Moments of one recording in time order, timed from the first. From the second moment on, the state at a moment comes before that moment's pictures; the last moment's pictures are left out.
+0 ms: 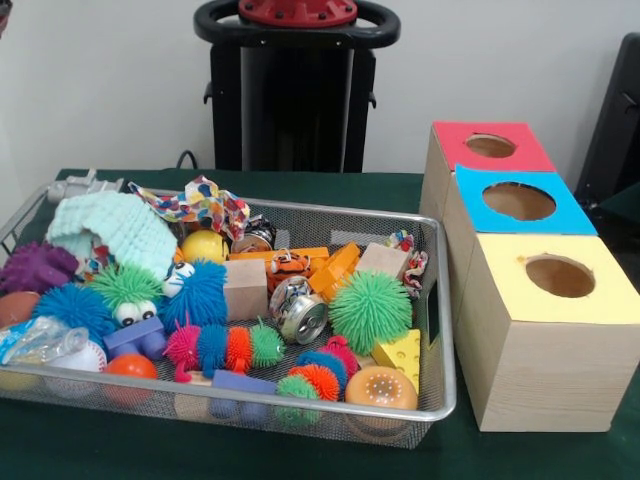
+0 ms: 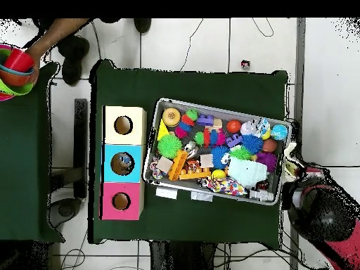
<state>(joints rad) -0.72 -0.84 -0.14 1.80 0.02 0.26 2.40</state>
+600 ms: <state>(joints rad) -0.67 -0.84 -0.18 1.84 0.08 0.26 2.40</state>
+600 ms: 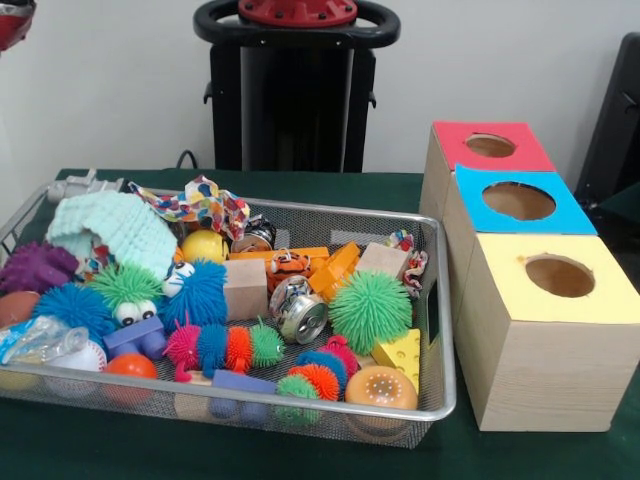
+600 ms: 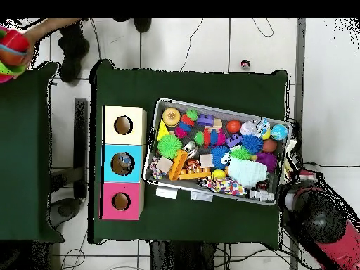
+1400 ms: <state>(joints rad) -0.66 -0.85 -0.24 1.76 -0.03 0.26 2.40</state>
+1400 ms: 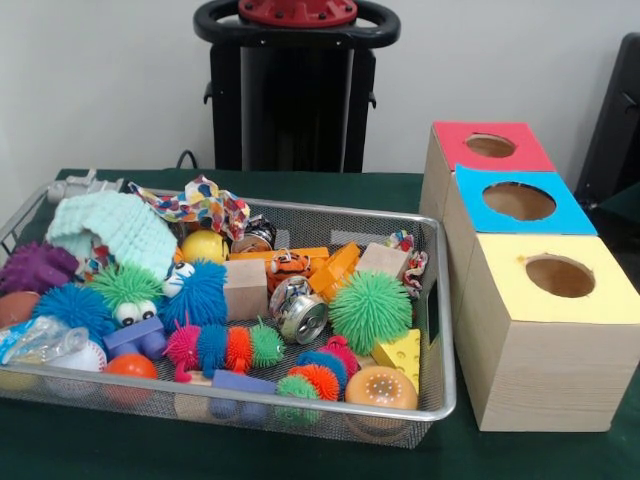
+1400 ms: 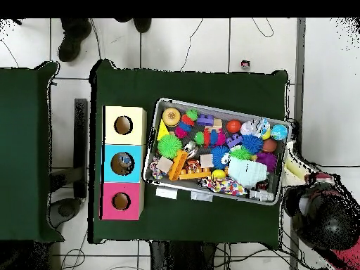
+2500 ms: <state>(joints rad) -0.77 -0.89 -0.23 1.71 -0.03 0.38 2.40</state>
